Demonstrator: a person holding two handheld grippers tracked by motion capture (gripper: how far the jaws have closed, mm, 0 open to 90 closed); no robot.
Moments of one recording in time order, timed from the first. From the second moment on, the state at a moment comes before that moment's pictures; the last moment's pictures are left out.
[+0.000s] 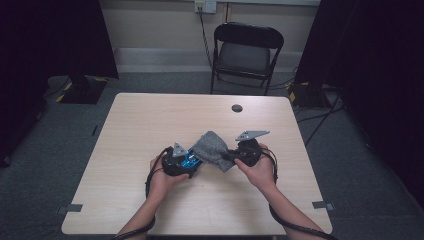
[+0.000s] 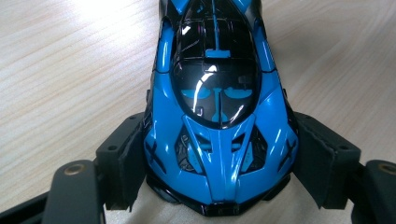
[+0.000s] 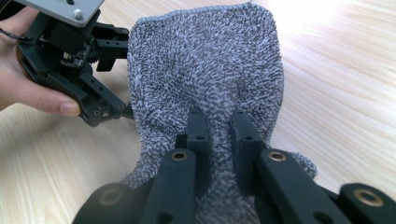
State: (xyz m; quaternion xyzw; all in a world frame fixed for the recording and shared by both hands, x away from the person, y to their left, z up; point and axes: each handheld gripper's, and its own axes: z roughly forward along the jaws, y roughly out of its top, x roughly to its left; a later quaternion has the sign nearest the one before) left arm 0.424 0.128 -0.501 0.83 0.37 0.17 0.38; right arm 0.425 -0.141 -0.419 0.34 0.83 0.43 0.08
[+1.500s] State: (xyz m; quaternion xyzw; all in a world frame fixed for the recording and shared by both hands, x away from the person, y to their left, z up) left arm 0.425 0.129 -0.501 0.83 0.37 0.17 0.38; right arm 0.440 -0.073 -0.450 0.30 0.88 0.35 0.09
